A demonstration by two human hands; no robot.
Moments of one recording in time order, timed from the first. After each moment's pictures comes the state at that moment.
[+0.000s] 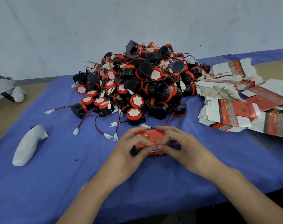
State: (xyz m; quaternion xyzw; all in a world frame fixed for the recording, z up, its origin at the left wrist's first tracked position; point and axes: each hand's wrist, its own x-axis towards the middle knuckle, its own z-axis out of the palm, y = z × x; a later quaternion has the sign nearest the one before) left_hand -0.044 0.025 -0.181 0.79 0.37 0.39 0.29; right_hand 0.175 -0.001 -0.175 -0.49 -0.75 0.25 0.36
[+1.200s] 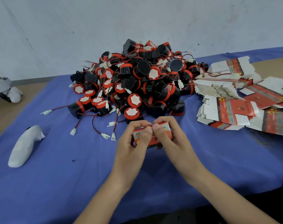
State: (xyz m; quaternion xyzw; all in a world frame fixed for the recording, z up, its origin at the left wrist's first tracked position) left_hand -0.005 -0.003 -0.151 0.62 0.36 0.54 0.45; right_hand 0.130 -0.014 -0.156 -0.42 -0.55 0.42 0.59
